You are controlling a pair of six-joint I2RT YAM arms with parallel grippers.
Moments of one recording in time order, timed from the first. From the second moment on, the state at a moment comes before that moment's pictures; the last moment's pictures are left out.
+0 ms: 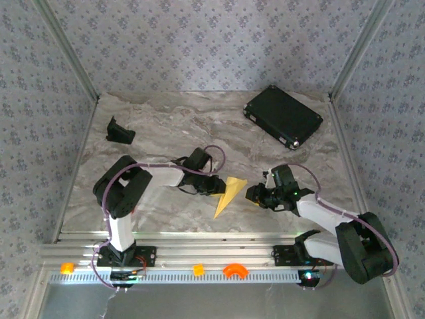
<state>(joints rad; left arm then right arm) -0.75 1.85 0.95 -0.12 0.60 -0.70 0.40 1.16 0.35 -0.10 -0.53 0.81</state>
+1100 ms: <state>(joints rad) -0.76 1.83 1.00 -0.18 0.57 -0.65 0.43 1.17 0.35 -0.05 -0.53 0.87</state>
